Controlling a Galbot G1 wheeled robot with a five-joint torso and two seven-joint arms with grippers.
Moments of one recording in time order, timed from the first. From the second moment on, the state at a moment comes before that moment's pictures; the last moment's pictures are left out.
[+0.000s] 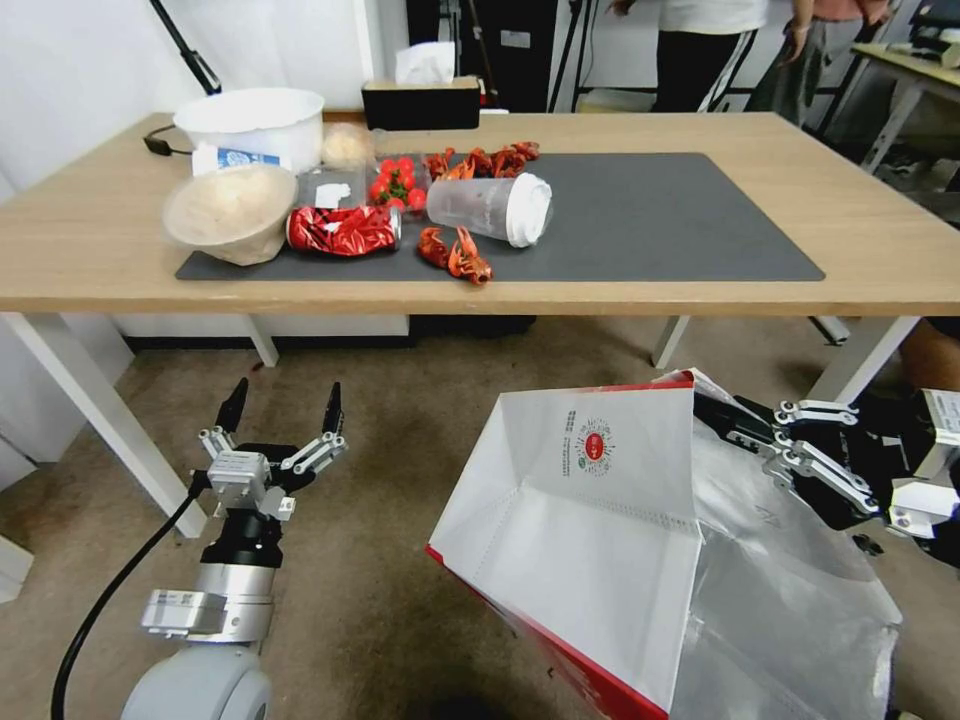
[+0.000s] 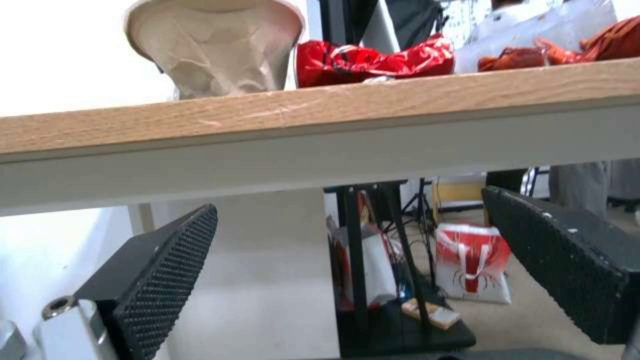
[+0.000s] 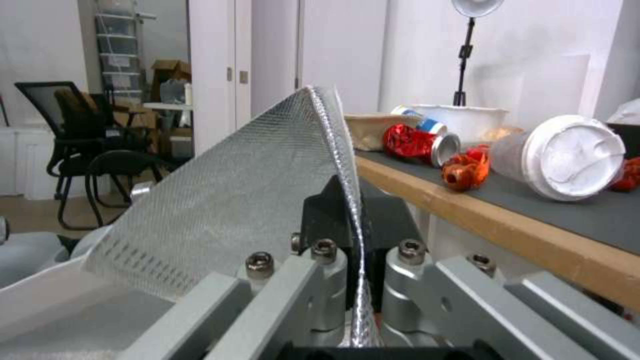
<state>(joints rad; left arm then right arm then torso) 1.72 -1.32 -0.56 -2.28 -0.17 -0.24 -0.09 -1.69 0.80 1.15 2.30 1.10 -0.14 -1.00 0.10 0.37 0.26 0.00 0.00</state>
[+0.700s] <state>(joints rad) 1.76 -1.31 -0.57 -2.38 -0.14 -0.06 -0.09 -1.69 0.82 1.15 2.29 1.09 -0.13 -1.00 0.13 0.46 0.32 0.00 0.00</state>
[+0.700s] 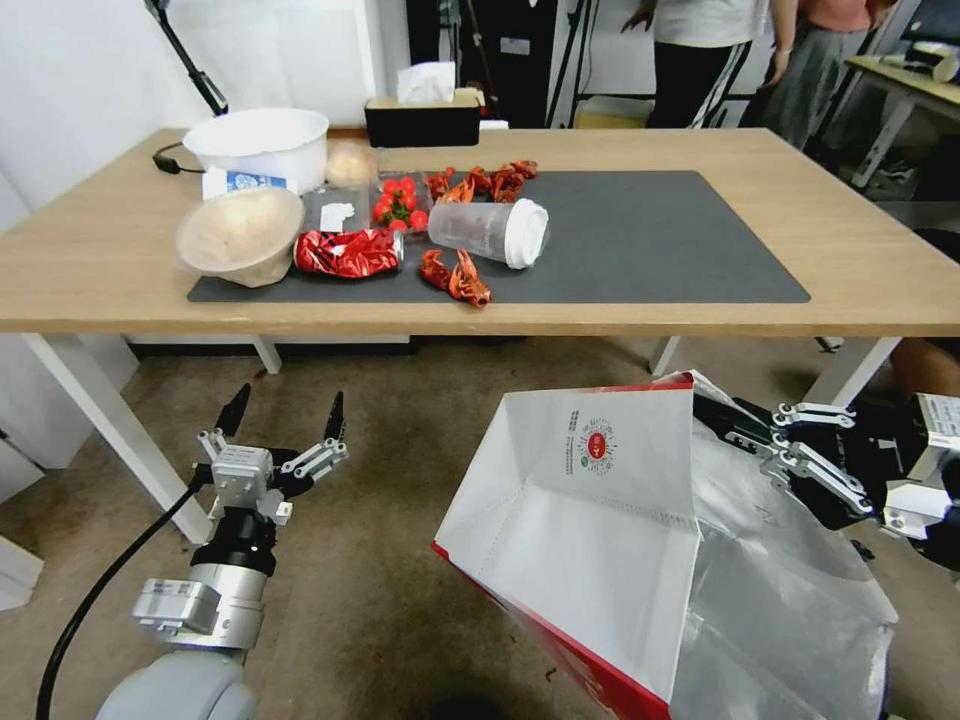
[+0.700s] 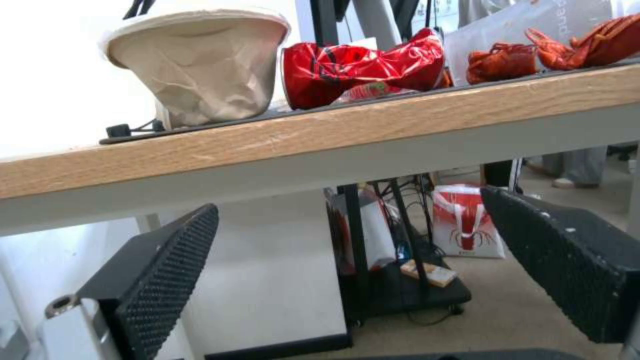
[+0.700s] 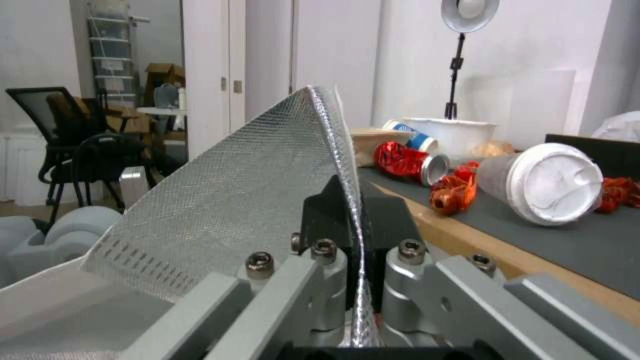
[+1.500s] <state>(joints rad) 1.76 -1.31 -0.57 -2.37 -0.15 -0.07 -0.10 -1.68 0.84 1.13 2.29 1.08 -0.13 -1.01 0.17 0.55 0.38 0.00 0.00</state>
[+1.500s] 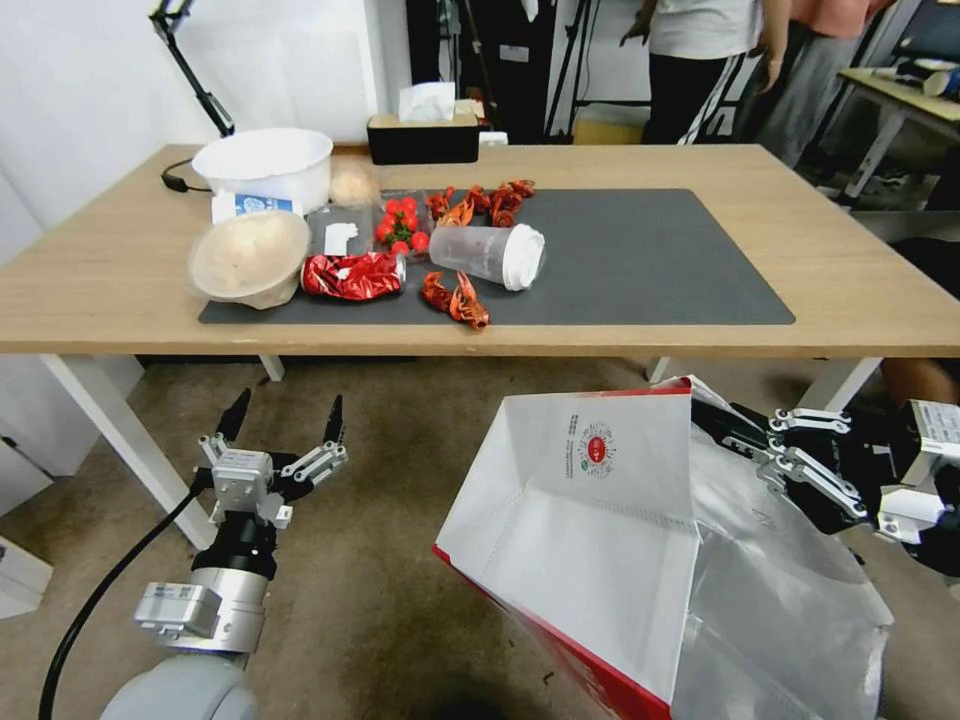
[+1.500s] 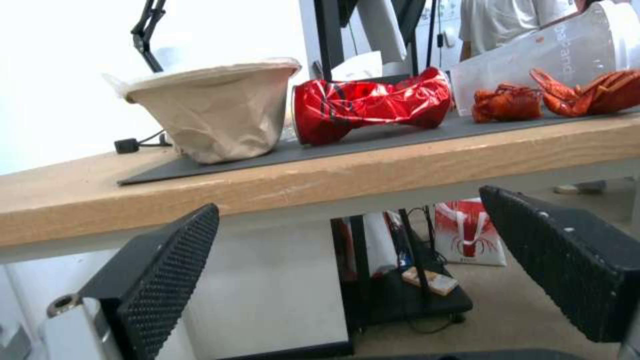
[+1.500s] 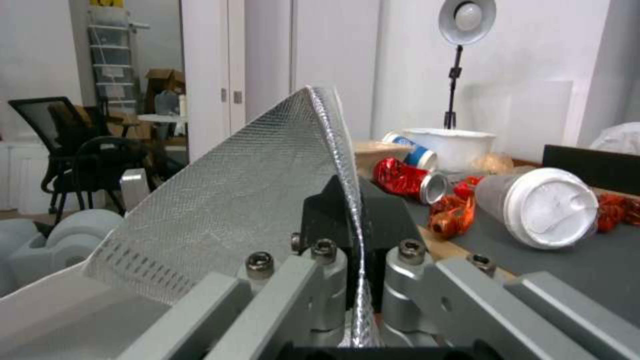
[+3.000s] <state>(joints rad) 1.77 -1.32 -0.57 -2.34 -0.14 -0.09 -0.11 -1.68 0.85 1.11 2.28 1.06 -0.12 -1.00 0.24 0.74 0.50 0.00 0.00</state>
